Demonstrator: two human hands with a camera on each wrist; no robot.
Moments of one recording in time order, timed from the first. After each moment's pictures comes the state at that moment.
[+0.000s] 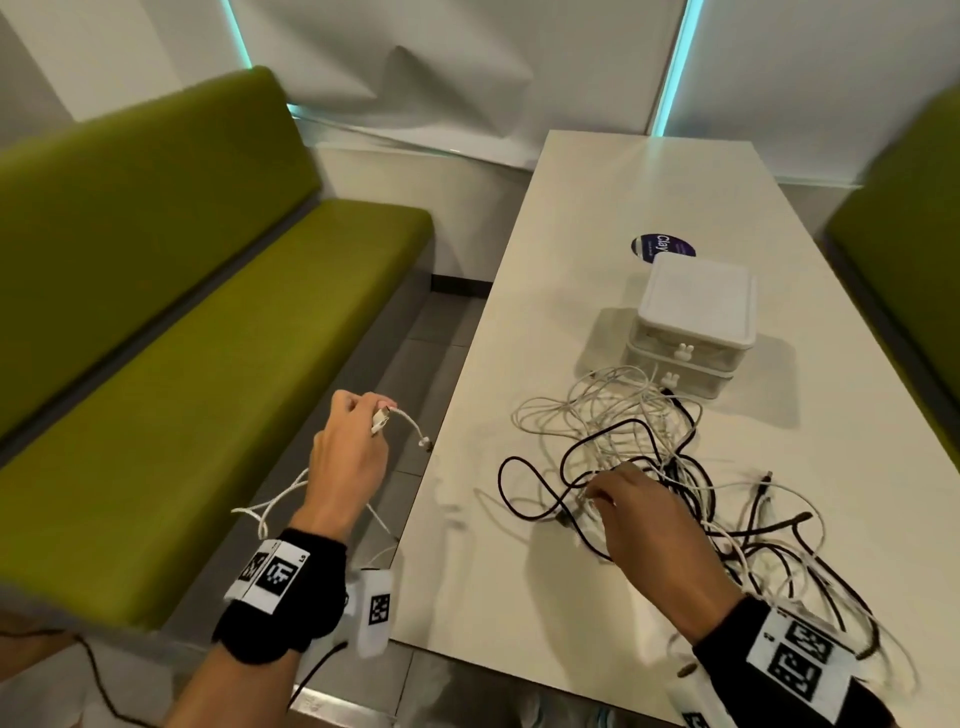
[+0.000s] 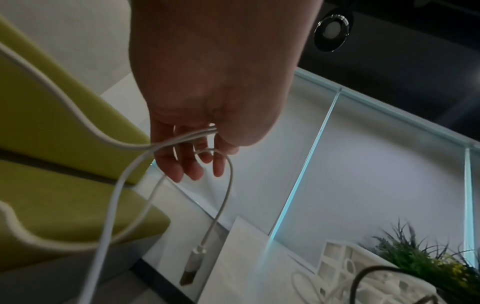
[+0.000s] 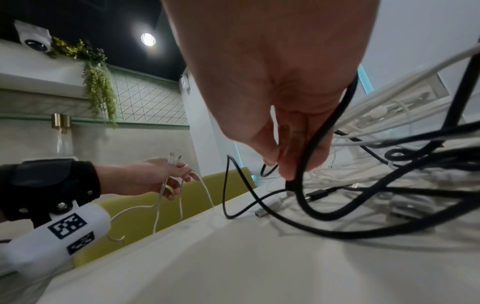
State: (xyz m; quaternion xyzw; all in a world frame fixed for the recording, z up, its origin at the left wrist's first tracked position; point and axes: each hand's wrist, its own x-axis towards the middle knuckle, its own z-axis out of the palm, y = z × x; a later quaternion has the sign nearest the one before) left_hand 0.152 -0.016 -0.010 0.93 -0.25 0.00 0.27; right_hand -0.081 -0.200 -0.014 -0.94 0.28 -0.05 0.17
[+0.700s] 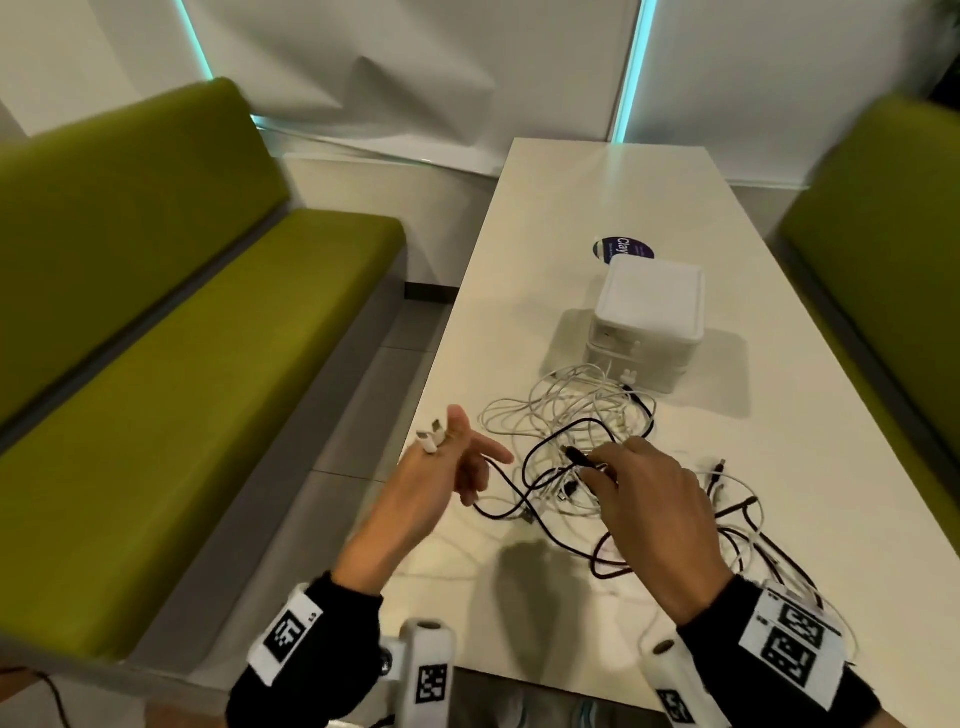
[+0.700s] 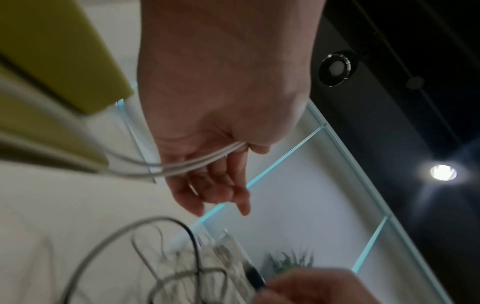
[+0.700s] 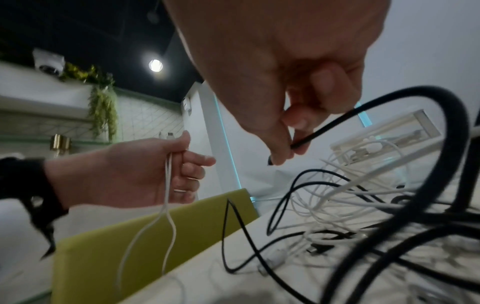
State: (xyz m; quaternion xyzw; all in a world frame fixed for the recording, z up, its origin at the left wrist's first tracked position) left_hand 0.053 -0.067 0.036 0.70 -0.26 -0.32 0.58; right_hand -0.100 -0.200 0.036 -0.91 0.36 -0.13 0.13
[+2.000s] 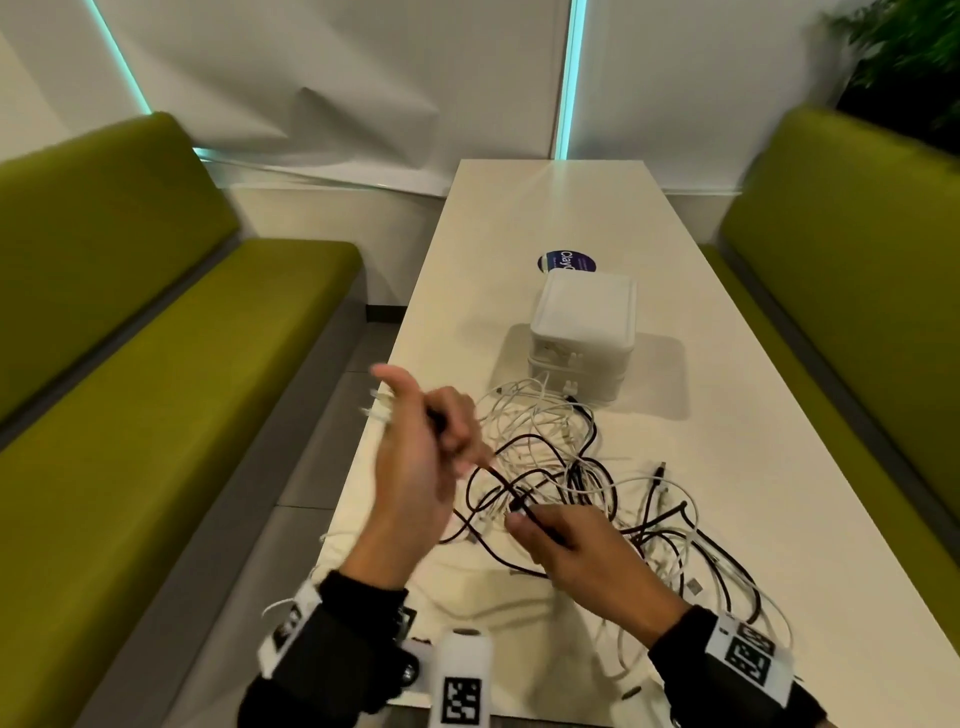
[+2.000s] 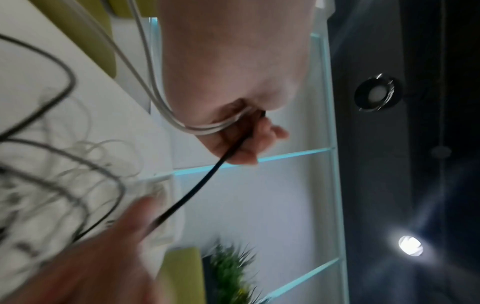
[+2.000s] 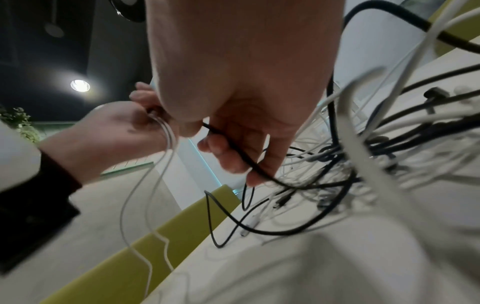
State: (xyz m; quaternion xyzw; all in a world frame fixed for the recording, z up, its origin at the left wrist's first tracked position) left_hand 0.013 -0.128 0.083 0.43 -0.20 -0.34 0.81; right_hand -0.124 -0.219 -0.004 -0.85 0.20 -0.11 0.47
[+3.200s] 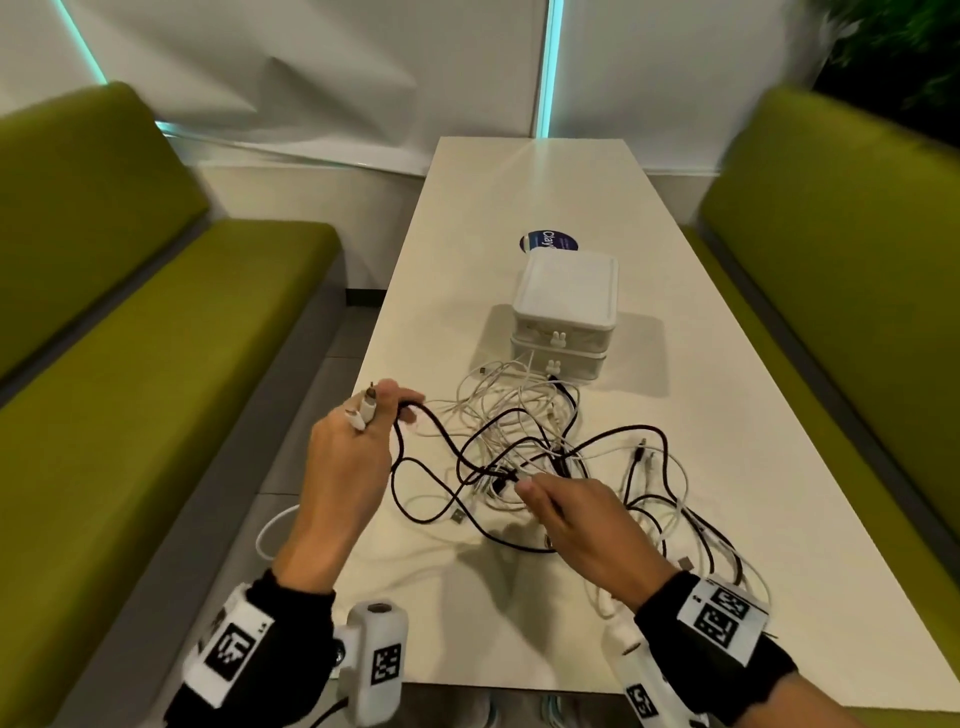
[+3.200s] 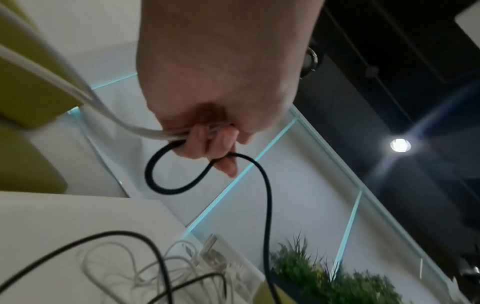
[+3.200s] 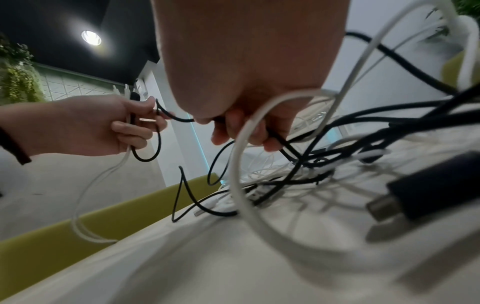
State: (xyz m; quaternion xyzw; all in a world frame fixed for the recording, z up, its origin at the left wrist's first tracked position) left_hand 0.045 -0.091 0.052 0.76 -0.31 -0.10 0.56; right_hand -0.133 -0.235 -0.021 -0.92 0.21 -0.14 0.30
